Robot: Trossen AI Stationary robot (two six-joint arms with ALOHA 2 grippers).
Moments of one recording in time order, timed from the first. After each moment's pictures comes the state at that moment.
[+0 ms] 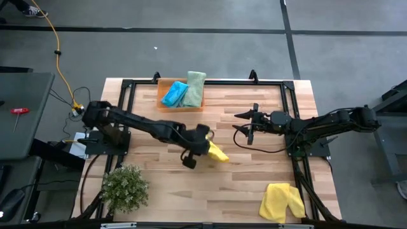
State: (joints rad) left arm -0.04 1.73 1.24 -0.40 -0.04 0.31; right arm -0.08 1.03 0.26 0.67 0.13 0.00
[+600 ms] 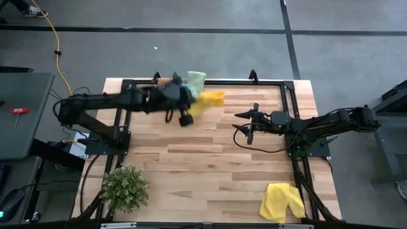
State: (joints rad) left arm 0.22 1.38 1.35 -0.55 -0.33 0.10; right arm -0.08 1.03 0.26 0.67 0.14 0.00
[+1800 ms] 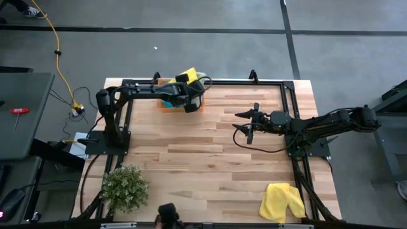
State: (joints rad) left arm 0.53 1.86 1.30 -0.52 -0.58 0.32; right arm -0.09 1.03 0.26 0.67 0.16 0.00
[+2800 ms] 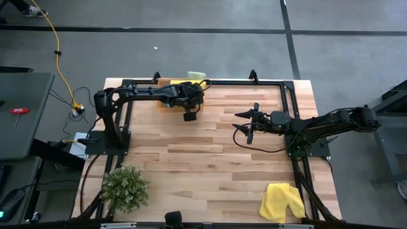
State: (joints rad) left arm 0.49 1.82 1.30 -0.61 -0.28 0.33; right arm -0.09 1.03 0.26 0.67 0.16 0.00
